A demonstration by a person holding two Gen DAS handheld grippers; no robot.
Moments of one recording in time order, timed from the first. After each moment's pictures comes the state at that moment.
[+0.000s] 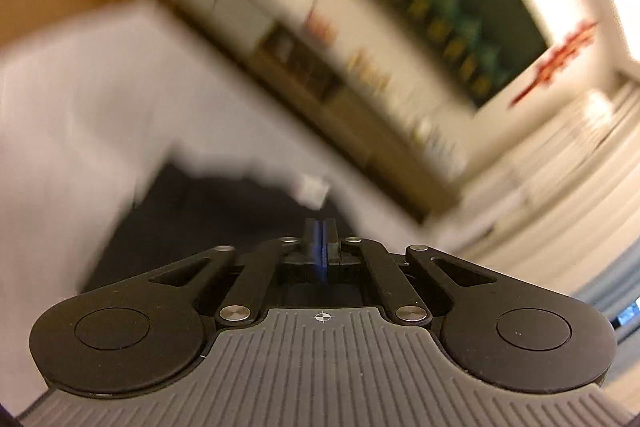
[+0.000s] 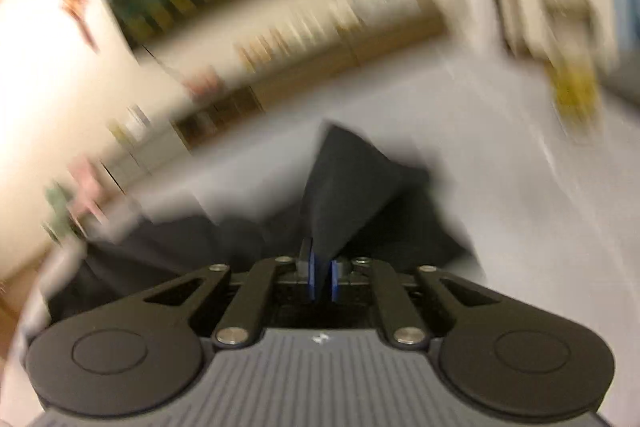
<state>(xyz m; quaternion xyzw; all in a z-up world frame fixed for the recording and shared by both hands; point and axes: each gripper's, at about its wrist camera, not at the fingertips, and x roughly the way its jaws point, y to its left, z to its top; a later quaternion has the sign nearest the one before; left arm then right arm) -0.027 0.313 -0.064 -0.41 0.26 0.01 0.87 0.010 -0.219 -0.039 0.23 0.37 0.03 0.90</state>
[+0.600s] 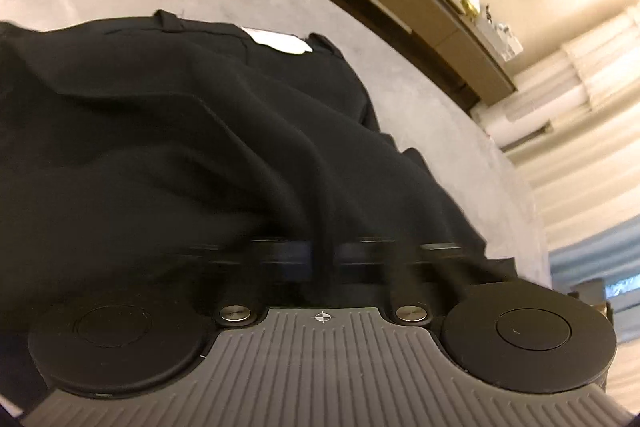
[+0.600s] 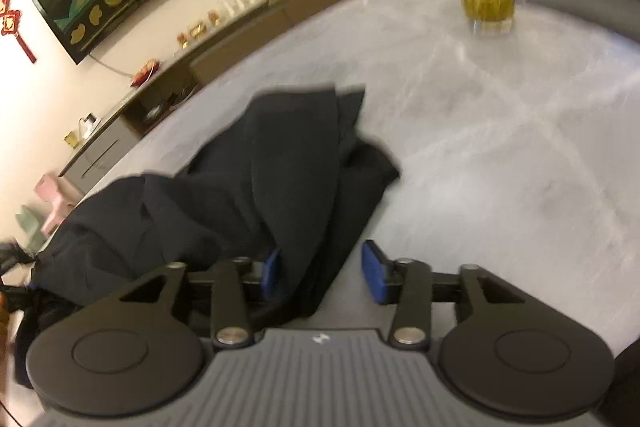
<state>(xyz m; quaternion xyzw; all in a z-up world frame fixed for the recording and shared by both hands) 0.160 0.225 -0.119 -0.36 0.42 0.00 0.83 -0.013 -0.237 -0.041 0.22 0.33 -0.04 0.92</state>
